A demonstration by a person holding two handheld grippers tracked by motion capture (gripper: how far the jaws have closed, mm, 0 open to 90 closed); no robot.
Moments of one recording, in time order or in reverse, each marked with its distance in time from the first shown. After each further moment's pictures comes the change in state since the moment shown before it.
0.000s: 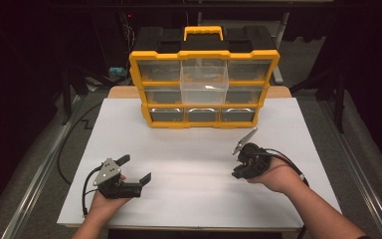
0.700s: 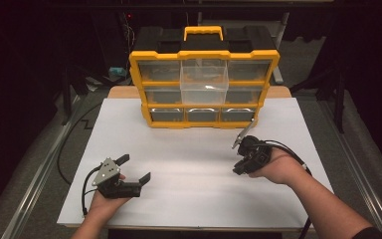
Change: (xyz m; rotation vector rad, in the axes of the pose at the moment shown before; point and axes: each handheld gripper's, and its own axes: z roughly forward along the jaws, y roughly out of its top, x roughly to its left) left arm 0.001 0.000 -0.001 -0.012 -0.002 0.001; right arm -0.005 0.015 -0.020 0.058 0.035 -0.019
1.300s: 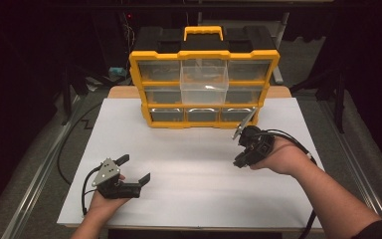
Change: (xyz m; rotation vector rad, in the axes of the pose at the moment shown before) left arm 0.000 0.000 -0.001 0.008 -0.003 0.011; right arm 0.000 0.016 -0.032 -0.001 0.010 -0.040
